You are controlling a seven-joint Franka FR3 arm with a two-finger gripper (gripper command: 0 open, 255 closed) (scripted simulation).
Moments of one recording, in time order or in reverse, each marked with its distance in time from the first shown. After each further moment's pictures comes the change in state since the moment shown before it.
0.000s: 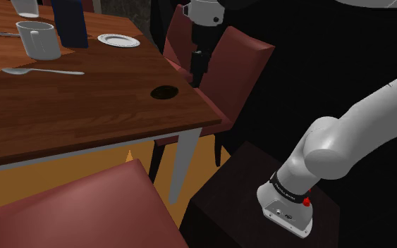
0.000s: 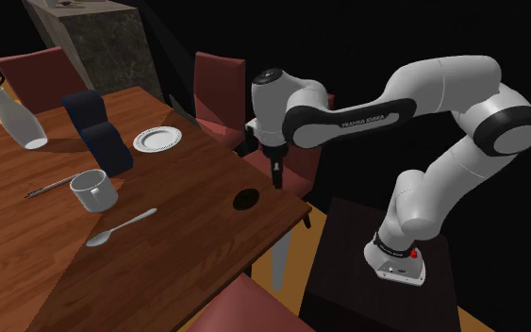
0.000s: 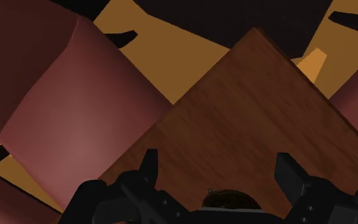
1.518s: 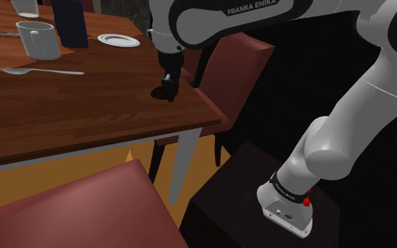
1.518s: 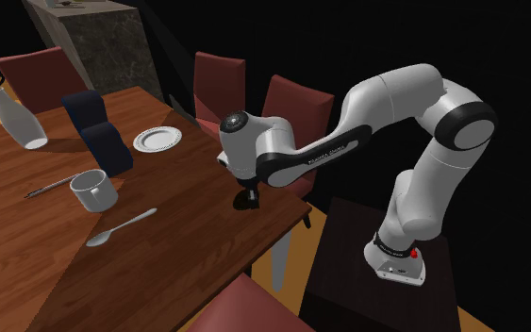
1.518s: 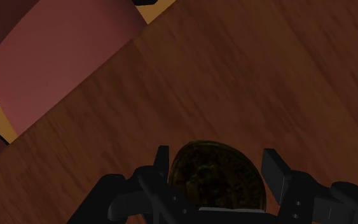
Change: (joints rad) arm 0.035 0.263 0.086 0.069 -0.160 0.174 0.042
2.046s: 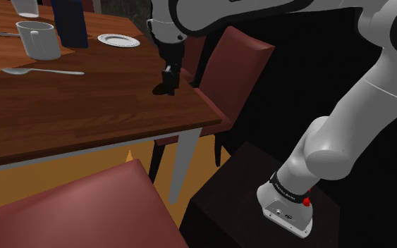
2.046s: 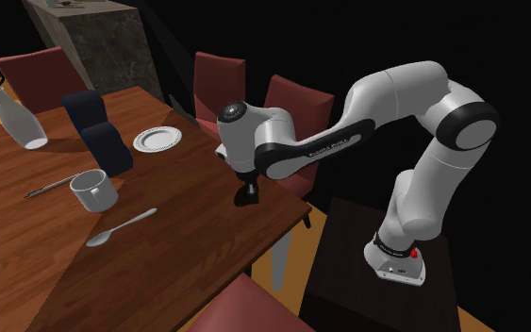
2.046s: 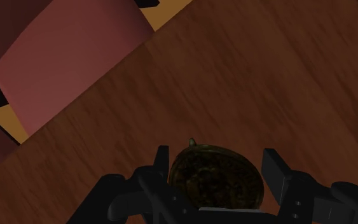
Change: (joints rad) arm 0.001 -0.009 0.000 0.055 0.008 -0.064 -0.016
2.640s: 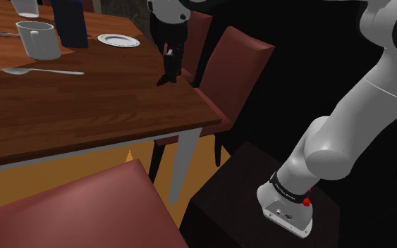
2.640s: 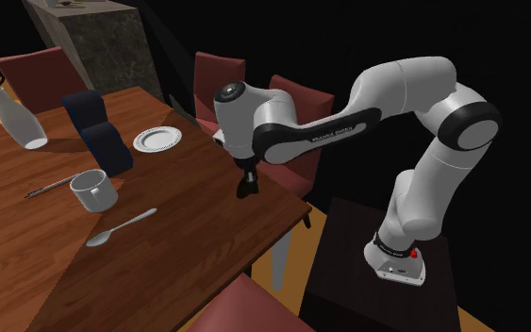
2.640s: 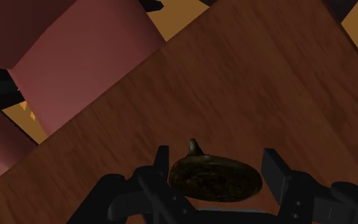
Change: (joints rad) arm 0.000 -0.010 0.000 0.106 0.007 -0.113 -0.024
